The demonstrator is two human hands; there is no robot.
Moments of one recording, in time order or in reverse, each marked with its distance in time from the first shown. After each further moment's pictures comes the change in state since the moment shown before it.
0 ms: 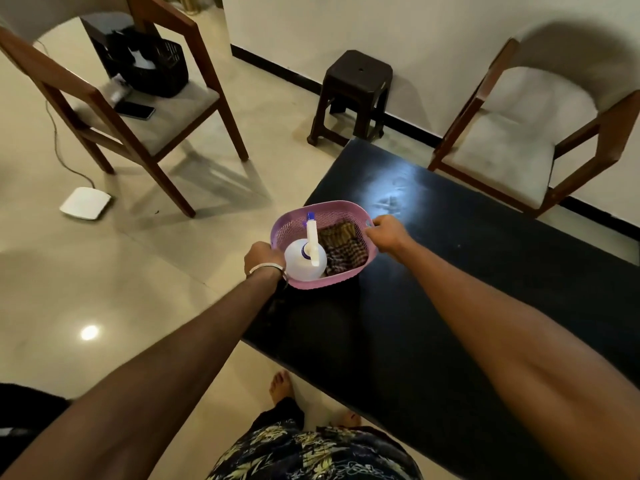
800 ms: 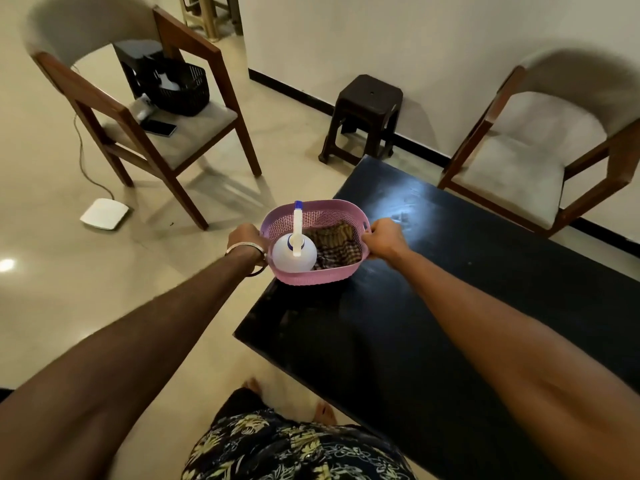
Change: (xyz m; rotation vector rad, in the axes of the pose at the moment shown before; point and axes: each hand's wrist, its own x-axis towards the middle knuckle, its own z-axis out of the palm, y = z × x) left_hand 0.041 0.011 -0.069 0.187 -0.012 0.208; right_hand -0.006 -0.036 0.011 0.045 0.034 -0.057
